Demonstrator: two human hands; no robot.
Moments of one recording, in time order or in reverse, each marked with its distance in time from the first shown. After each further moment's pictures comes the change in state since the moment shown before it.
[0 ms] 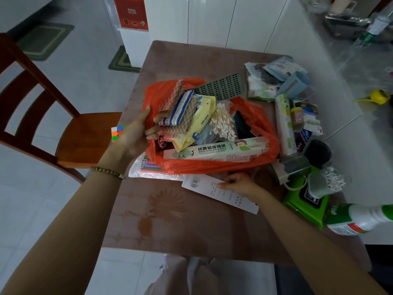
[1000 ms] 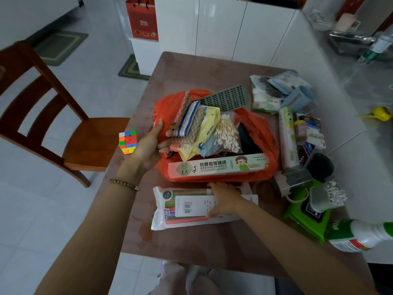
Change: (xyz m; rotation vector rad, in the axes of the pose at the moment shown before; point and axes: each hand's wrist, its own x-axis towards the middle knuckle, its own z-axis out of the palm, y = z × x) left_hand 0.001 -0.019 0.001 -0.066 0.025 -0.009; right_hand -0.009 -0.034 0.033 -0.788 -0.122 -0.296
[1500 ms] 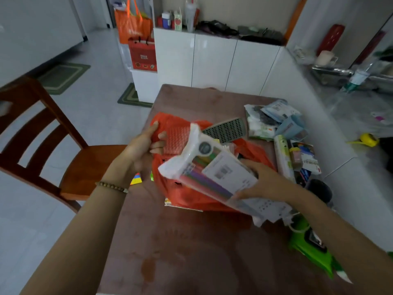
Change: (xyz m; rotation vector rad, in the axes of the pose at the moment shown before) left_hand 0.018 0.087 0.020 0.092 0.042 0.052; right_hand -0.078 -0.012 -0.165 0.544 0.201 -0.183
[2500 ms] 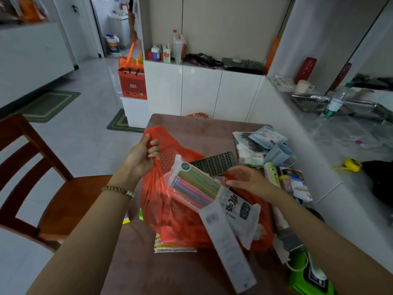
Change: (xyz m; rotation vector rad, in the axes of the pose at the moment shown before) left_hand 0.089 0.037 0.007 -0.428 -0.005 -0.068; right_hand 0.093 0.050 -0.054 0.251 0.308 0.066
